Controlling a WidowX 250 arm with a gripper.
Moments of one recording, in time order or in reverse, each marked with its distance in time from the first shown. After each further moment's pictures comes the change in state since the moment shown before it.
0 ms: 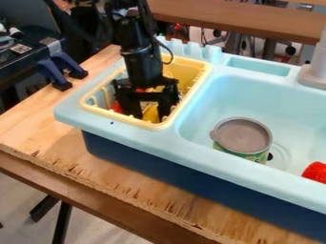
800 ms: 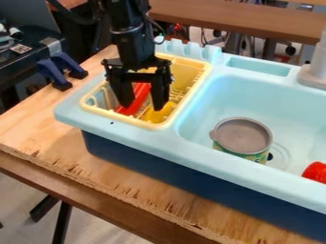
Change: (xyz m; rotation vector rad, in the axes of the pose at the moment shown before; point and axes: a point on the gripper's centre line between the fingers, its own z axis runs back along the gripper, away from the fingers) arm 0.004 0.008 0.026 0.049 -0.072 0.010
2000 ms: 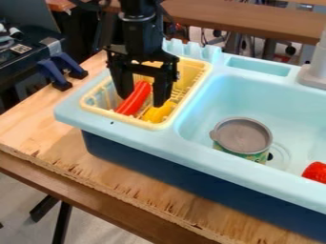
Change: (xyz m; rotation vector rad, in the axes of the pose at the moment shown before) arm -0.012 -0.011 0.019 0.134 0.005 -0.049
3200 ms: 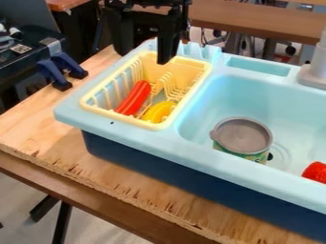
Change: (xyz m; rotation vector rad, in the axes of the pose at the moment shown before) arm -0.014 -0.021 0.070 0.042 0.041 0.002
